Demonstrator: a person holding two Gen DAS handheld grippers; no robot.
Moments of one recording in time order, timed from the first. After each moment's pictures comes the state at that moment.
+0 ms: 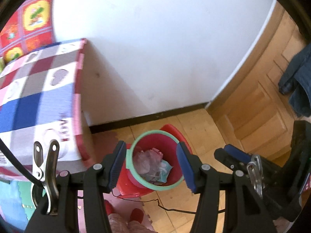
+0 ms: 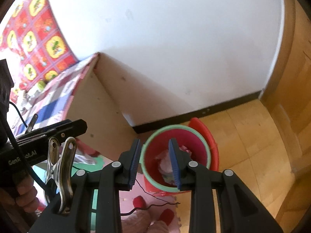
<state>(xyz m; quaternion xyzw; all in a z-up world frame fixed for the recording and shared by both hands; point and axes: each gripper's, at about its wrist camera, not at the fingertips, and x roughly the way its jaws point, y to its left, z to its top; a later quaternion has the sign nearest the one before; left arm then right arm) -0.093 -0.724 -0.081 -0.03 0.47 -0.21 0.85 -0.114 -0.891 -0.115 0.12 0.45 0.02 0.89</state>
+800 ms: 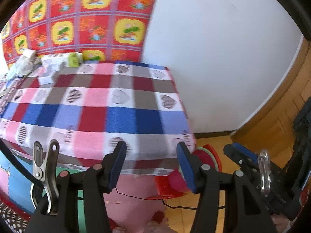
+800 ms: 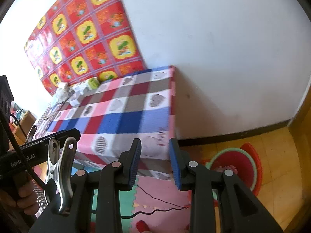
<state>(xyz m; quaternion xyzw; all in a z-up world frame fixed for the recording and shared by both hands) -0.118 -0.483 0.017 -0.08 0.44 -0.08 0.89 -0.105 -0.700 -0.020 0.09 0.40 0.14 0.90</state>
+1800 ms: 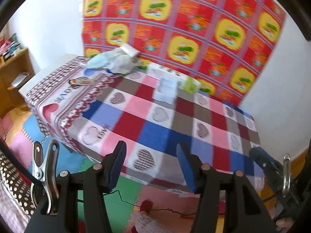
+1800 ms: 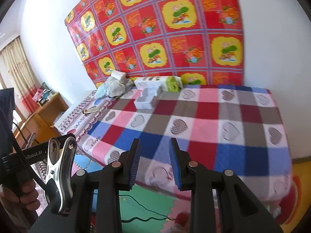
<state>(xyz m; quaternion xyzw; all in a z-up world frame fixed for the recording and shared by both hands) -0.117 -0.173 0.036 -0.16 0.41 0.13 0.89 -0.045 -0.417 0.014 0.05 0.38 0.28 0.88</state>
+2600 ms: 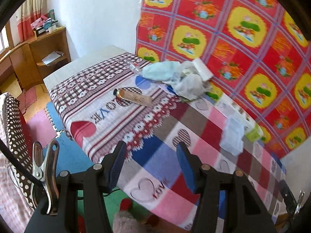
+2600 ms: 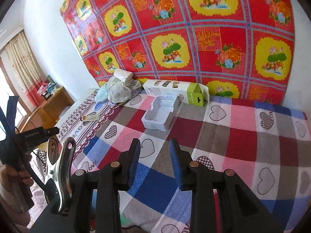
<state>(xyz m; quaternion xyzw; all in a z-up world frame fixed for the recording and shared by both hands) -0.032 0.004 0.009 -0.21 0.42 0.27 0.84 0.075 -0.310 -0.010 0.03 0.41 0.33 0.85</state>
